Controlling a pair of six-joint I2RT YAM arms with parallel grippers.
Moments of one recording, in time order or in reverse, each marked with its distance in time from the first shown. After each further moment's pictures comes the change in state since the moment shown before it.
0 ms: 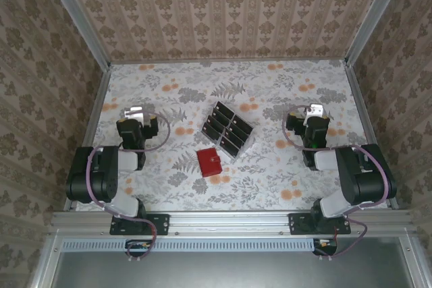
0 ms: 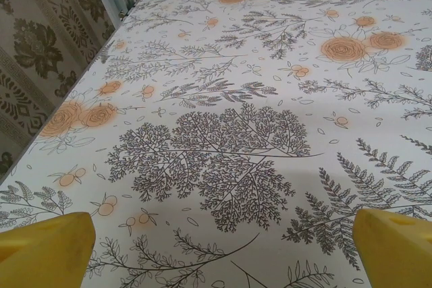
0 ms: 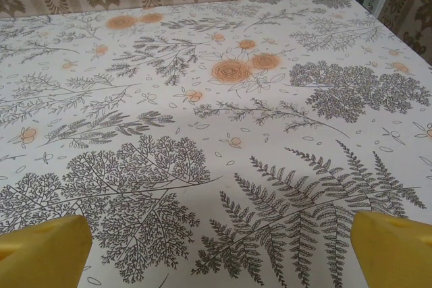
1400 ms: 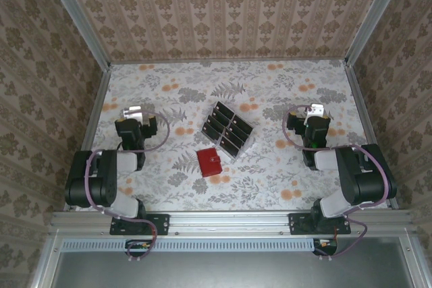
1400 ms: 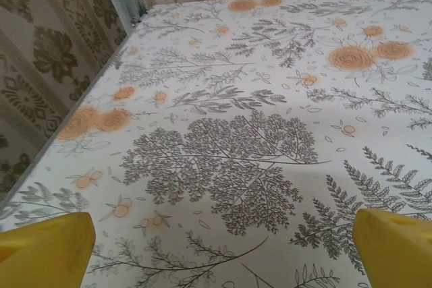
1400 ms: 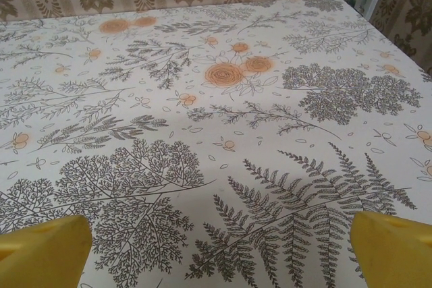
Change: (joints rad) left arm -0.004 -0.063 0.000 -0.044 -0.035 0.000; right arm 0.000 -0.002 0.002 0.003 0.019 0.001
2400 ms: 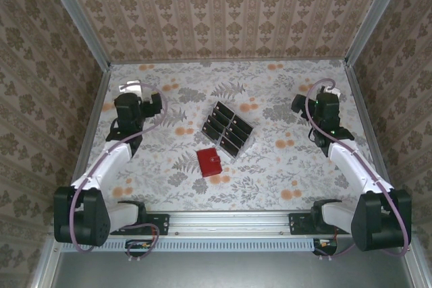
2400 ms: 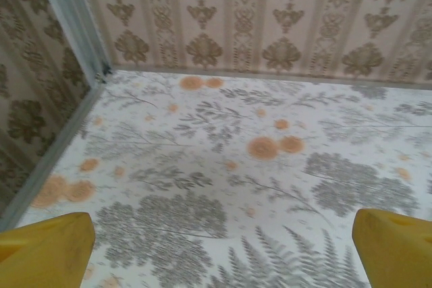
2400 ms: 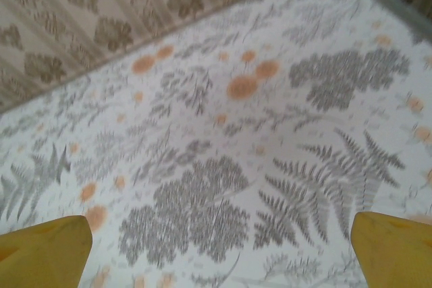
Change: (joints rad) left arm -0.143 -0.296 0.370 -0.681 0.005 -0.177; right arm -0.005 -0.364 0.361 -0.906 -0.078 0.351
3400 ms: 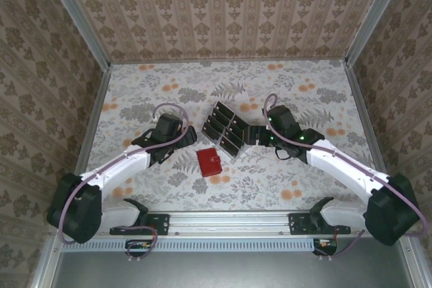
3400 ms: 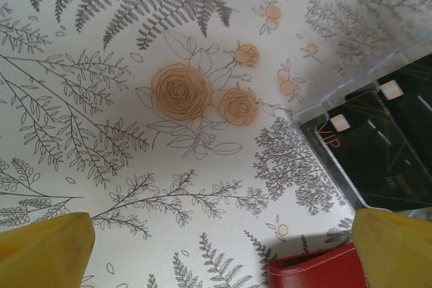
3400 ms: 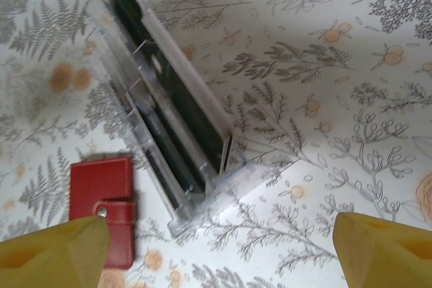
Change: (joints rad) left arm -0.371 0.065 -0.067 -0.395 0.053 -0.595; right arm 0.502 0.075 0.097 -0.296 -0.197 0.100
